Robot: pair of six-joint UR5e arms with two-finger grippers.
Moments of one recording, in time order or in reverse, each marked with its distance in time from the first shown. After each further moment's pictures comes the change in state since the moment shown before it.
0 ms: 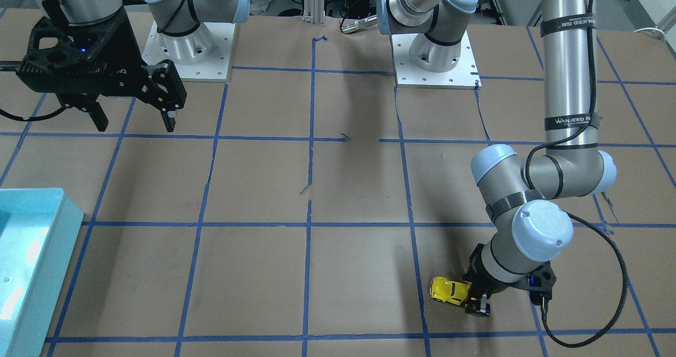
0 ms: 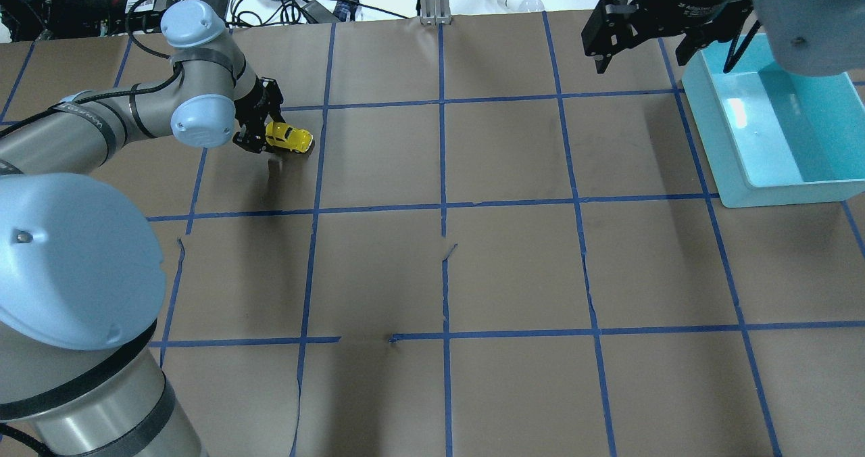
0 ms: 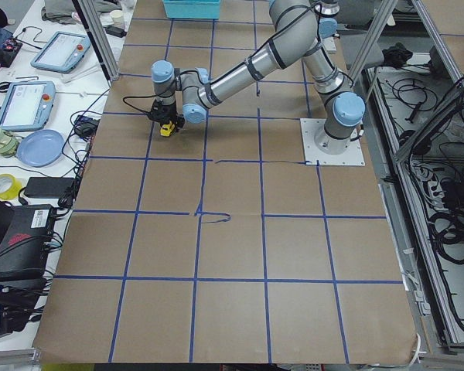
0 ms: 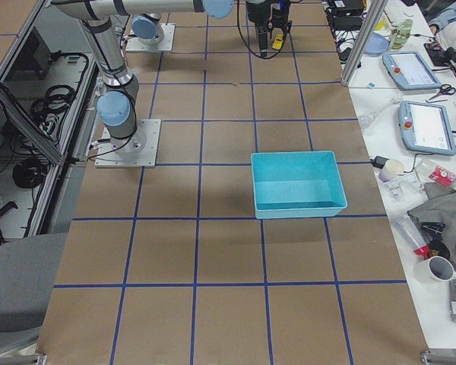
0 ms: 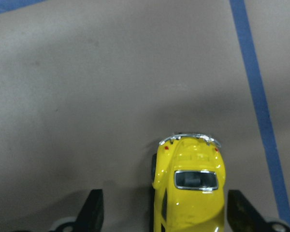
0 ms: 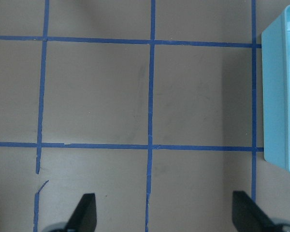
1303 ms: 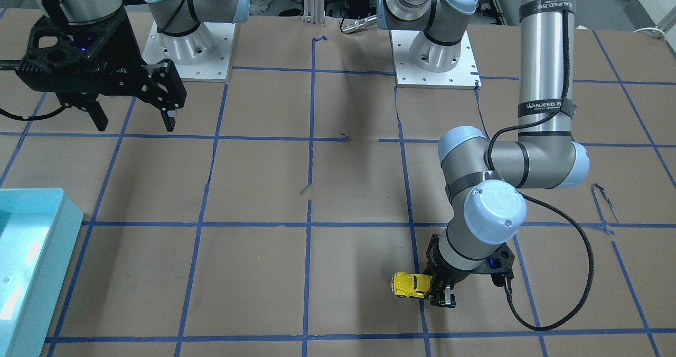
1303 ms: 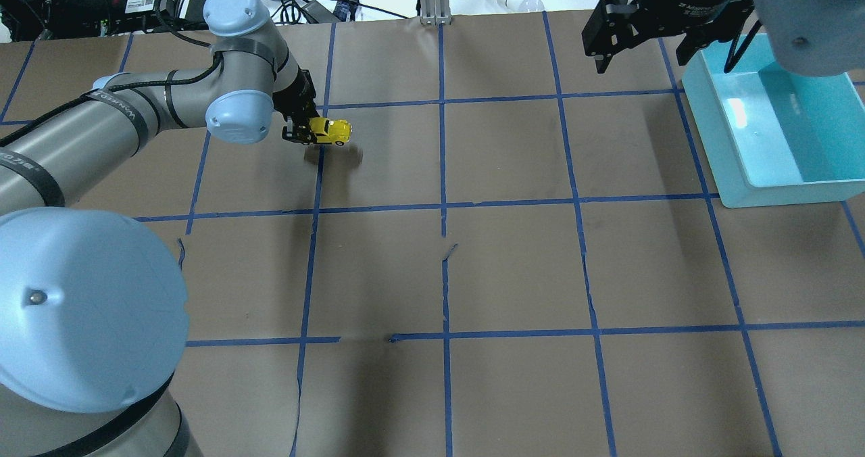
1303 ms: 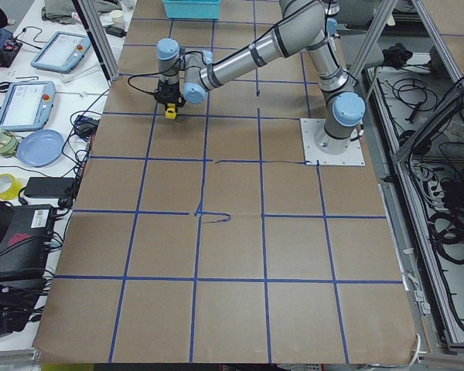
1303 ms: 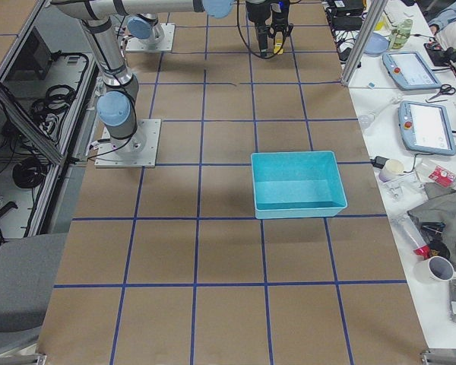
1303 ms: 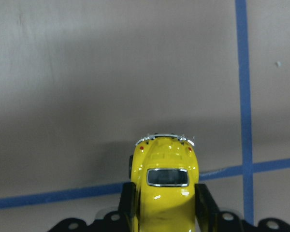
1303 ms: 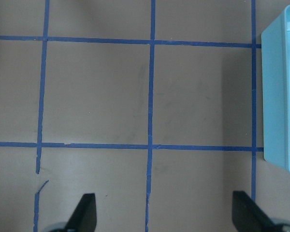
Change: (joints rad) left arm -0.116 0.043 0.001 -0.026 -0.048 -0.338; right arm 0.000 -0.001 0.000 0.001 0.000 0.000
